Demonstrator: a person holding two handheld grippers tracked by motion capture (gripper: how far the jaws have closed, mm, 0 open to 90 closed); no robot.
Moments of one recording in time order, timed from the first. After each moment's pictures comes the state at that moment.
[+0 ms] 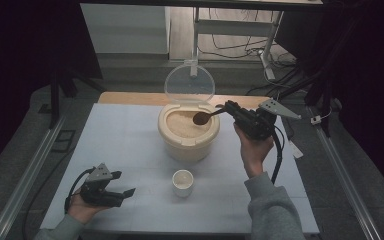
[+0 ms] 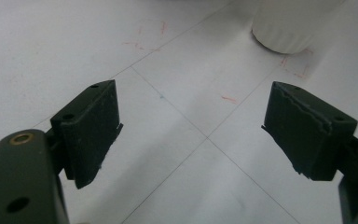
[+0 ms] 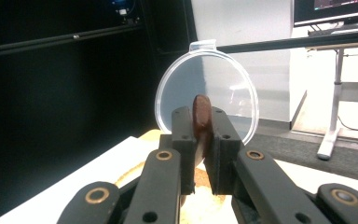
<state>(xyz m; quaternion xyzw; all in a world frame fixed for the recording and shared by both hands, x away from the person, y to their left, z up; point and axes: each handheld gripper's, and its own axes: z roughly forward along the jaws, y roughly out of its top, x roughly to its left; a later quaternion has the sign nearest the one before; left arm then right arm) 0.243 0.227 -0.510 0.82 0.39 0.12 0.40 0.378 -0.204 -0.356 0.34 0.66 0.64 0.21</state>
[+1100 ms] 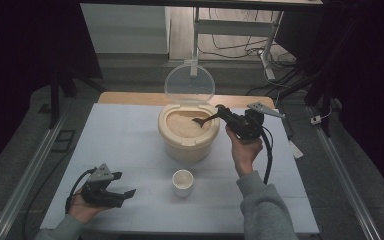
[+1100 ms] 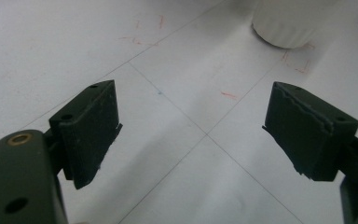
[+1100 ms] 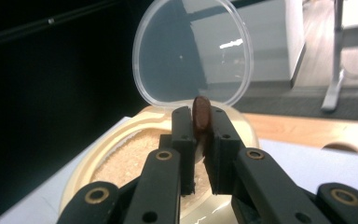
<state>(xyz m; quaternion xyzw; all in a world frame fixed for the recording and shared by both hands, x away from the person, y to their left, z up) 0.244 0.225 -0.512 0.83 0.38 0.11 0.40 0.403 -0.192 -0.393 0.42 0.65 0.61 0.15</state>
